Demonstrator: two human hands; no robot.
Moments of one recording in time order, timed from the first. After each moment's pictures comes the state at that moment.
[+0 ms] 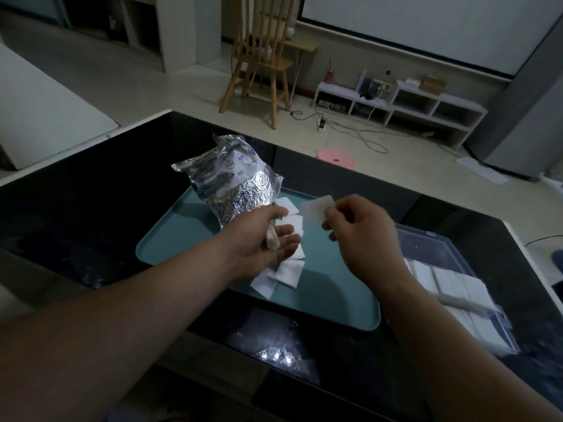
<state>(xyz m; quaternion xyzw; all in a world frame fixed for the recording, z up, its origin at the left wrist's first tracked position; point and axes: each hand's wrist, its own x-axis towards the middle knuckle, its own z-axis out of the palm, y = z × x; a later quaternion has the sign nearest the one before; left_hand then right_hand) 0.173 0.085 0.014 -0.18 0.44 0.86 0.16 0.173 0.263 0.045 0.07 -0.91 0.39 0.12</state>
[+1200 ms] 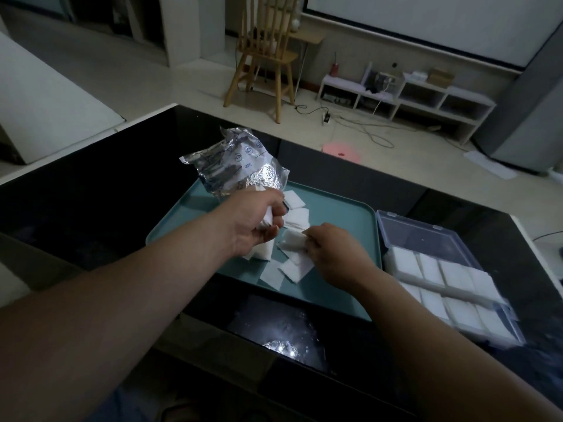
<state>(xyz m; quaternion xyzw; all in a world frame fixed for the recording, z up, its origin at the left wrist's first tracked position) 0.176 0.066 0.034 -0.17 0.57 0.80 0.09 0.149 0.251 -0.015 0.18 -0.97 0.13 -0.03</state>
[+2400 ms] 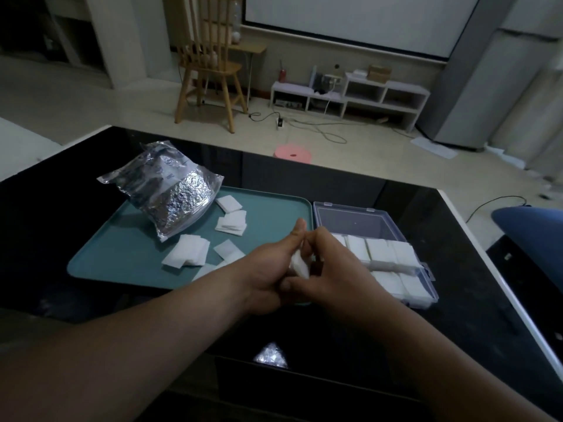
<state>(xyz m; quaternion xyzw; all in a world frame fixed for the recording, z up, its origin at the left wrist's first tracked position) 0.215 0.211 0.012 -0.03 0.44 0.83 0.35 0.239 0.359 0.025 0.15 -0.91 0.38 0.00</state>
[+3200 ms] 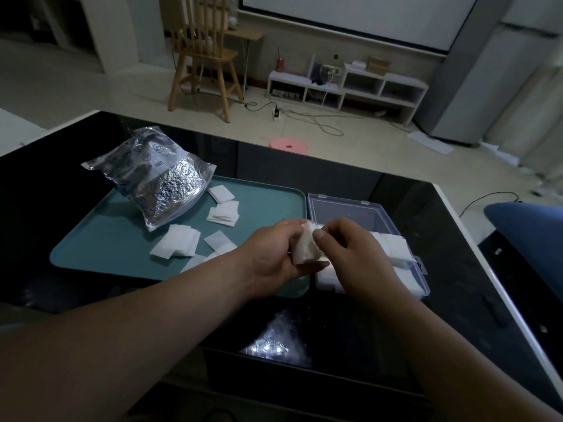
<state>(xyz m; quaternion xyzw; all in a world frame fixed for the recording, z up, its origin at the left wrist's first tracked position) 0.199 0.230 0.009 -0.08 0.44 0.86 0.26 0.230 0.381 0.029 0.02 -0.91 0.42 0.06</state>
